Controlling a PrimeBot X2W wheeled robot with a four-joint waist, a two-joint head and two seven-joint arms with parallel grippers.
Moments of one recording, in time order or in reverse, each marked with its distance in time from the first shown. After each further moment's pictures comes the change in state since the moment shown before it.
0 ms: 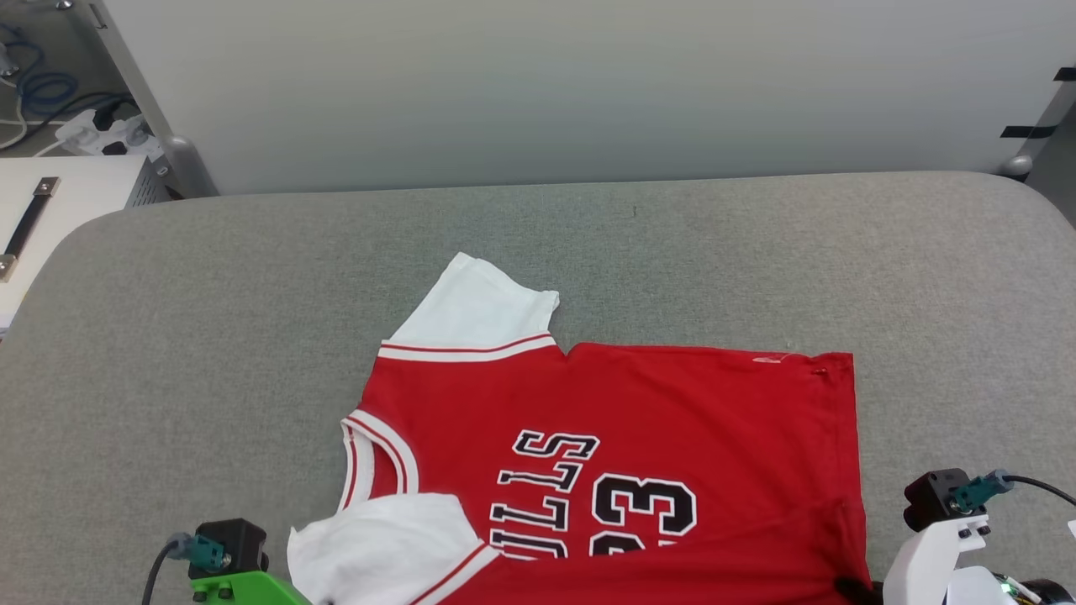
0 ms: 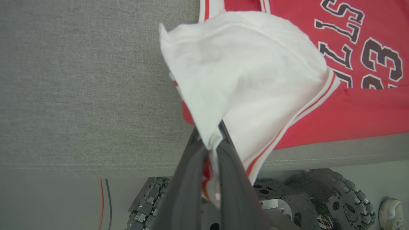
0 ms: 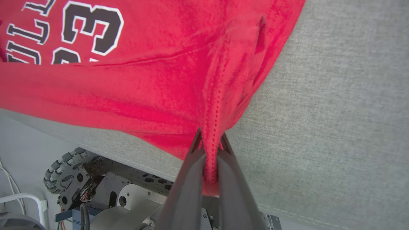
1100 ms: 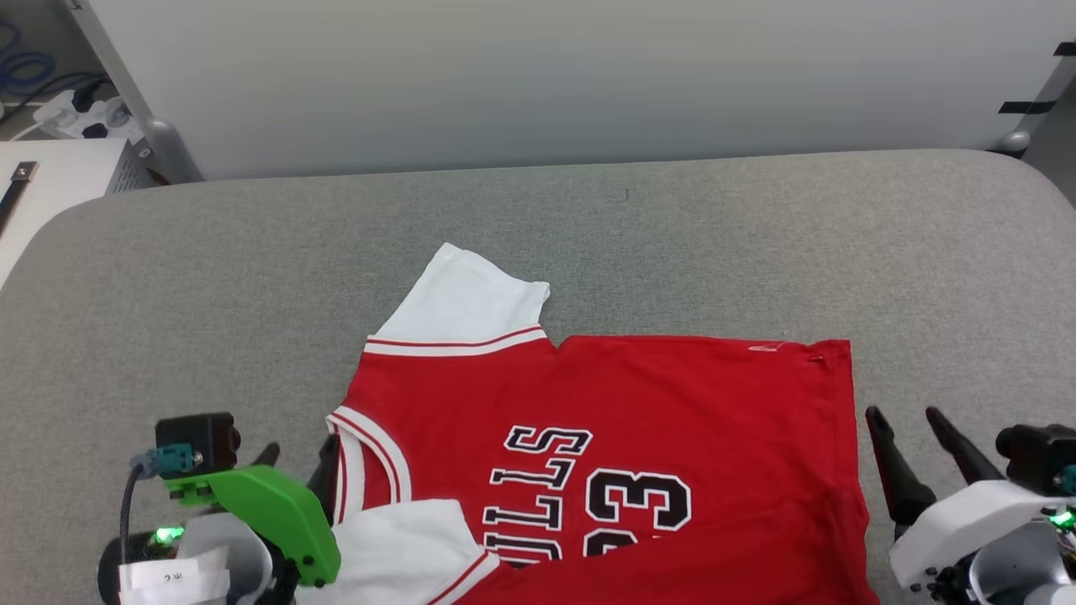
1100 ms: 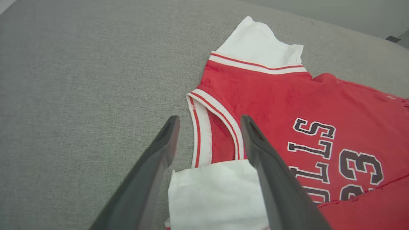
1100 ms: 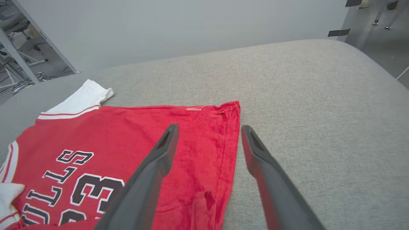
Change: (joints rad) left arm -0.173 -0.094 0.049 0.114 0.075 -0.057 -0.244; right arm 0.022 0.236 -0.247 -0.128 -0.307 0.000 -0.541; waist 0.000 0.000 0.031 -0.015
